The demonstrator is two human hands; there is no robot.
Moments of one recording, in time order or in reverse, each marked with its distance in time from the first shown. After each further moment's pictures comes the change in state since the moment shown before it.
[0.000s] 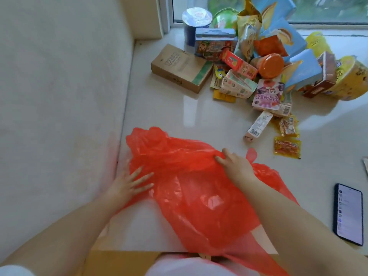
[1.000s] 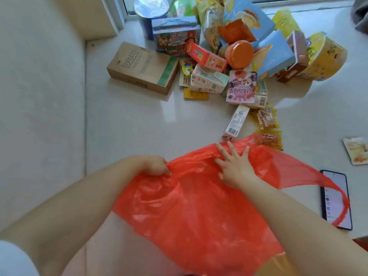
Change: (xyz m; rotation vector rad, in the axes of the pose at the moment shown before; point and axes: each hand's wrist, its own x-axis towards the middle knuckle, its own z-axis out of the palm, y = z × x) left_hand 0.131 -0.023 -0.161 -0.886 -0.214 -0.020; right_hand 0.009 0.059 0.023 0.018 -0.204 0.157
